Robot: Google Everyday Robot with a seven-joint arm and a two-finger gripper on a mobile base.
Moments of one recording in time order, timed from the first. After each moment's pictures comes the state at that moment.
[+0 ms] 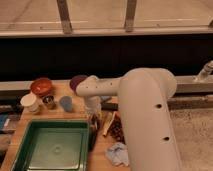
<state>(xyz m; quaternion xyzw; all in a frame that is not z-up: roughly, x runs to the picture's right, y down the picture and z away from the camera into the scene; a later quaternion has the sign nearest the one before) -0.067 0.187 0.869 -0.32 0.26 0.53 0.74</state>
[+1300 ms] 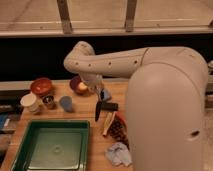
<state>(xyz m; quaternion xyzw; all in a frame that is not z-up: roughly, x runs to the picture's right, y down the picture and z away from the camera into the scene) -0.045 -0.010 0.768 -0.12 0.23 0.53 0.81</state>
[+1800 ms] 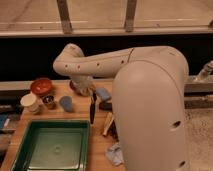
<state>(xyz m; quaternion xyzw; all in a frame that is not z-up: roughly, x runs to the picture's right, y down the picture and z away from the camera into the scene) -0.094 0.019 0.771 -0.16 0.20 0.47 0.84</state>
